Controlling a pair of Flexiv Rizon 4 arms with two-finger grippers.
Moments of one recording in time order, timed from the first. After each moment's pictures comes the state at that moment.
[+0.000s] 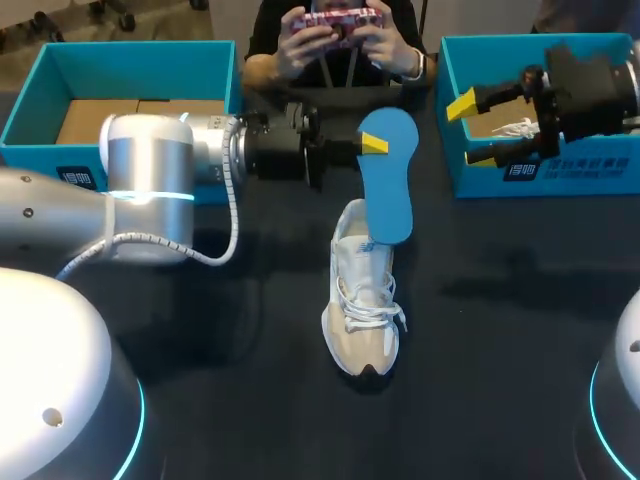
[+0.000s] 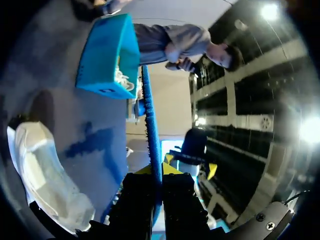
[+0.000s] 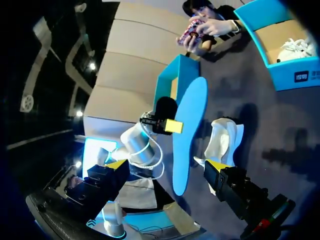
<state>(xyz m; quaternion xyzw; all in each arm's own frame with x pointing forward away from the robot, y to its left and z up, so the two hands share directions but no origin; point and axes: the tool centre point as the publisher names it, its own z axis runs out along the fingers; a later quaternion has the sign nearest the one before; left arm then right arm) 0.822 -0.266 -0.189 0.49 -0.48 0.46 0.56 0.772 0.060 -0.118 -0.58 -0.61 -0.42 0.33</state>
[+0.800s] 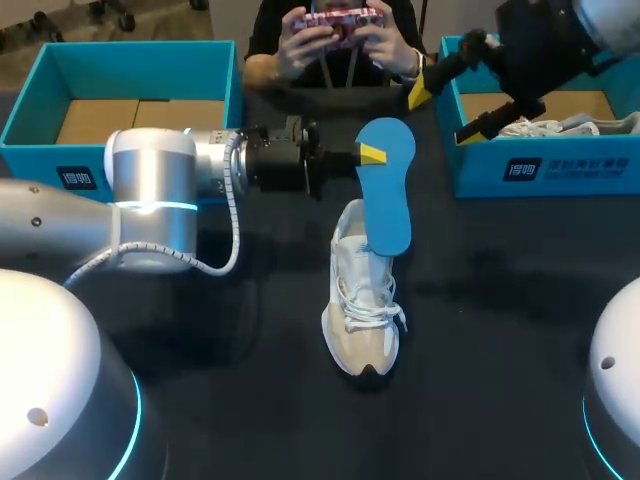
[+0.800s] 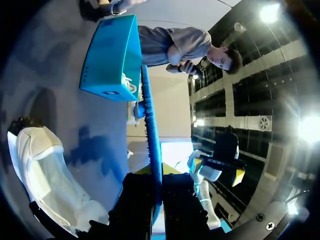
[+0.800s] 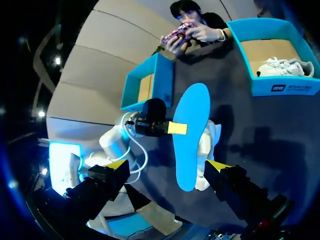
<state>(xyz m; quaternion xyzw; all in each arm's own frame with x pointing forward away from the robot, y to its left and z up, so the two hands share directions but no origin) 0.824 -0.265 -0.208 0.47 -0.49 0.49 0.55 0.777 0.091 -0.096 -0.66 -0.66 -0.30 0.20</state>
